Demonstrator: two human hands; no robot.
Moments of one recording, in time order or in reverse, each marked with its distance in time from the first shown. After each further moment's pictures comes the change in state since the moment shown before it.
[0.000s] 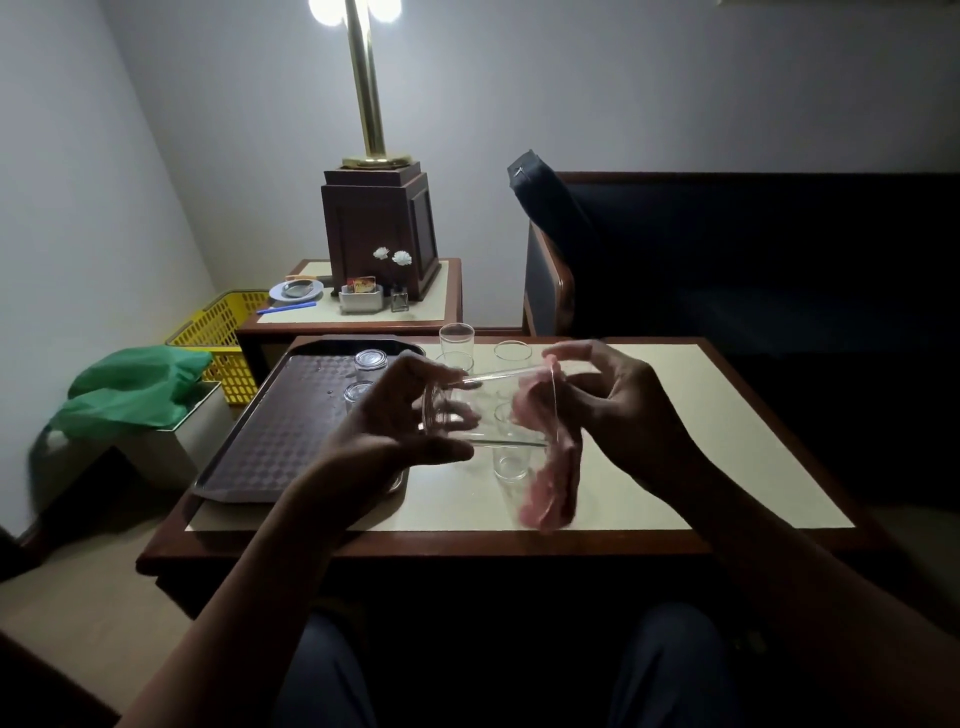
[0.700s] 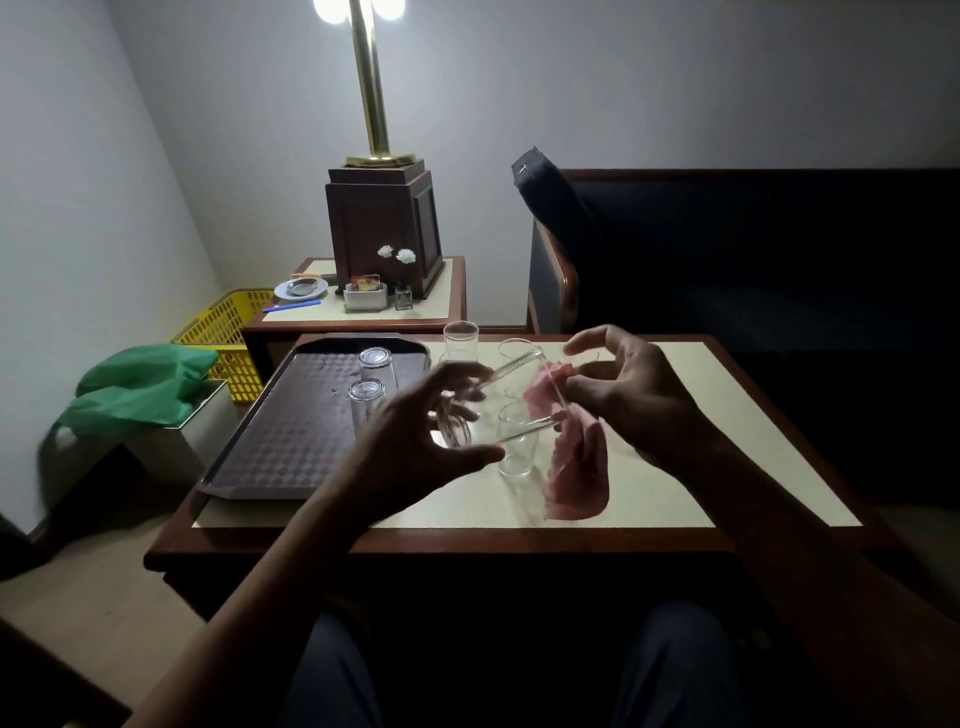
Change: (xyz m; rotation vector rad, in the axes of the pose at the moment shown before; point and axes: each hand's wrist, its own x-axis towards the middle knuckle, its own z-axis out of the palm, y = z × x) left_hand 0.005 -0.009 0.010 0.741 0.050 0.260; right_hand 0.016 0.002 -0.009 0.042 0.001 0.117
